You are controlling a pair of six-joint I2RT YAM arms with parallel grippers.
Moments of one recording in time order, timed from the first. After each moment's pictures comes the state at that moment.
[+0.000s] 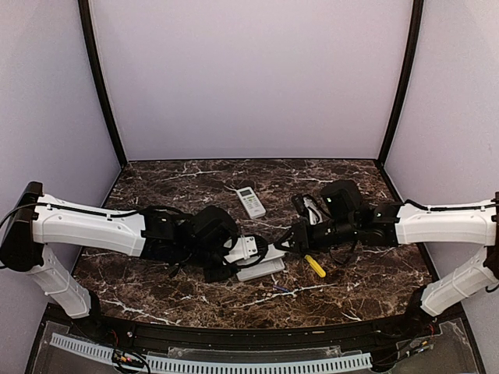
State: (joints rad) left arm -1.17 1.56 1.04 -0.44 -0.19 0.30; right arm 0.89 1.33 0.79 -0.15 -0.33 0.75
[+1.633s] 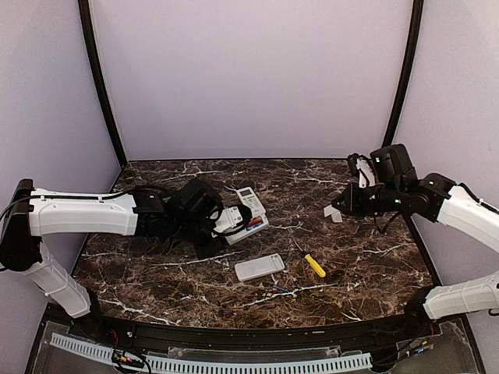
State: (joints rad) left arm -1.02 1.54 1.07 -0.47 -0.15 0.27; right arm 0.63 1.06 0.93 -0.54 -0.12 0.56
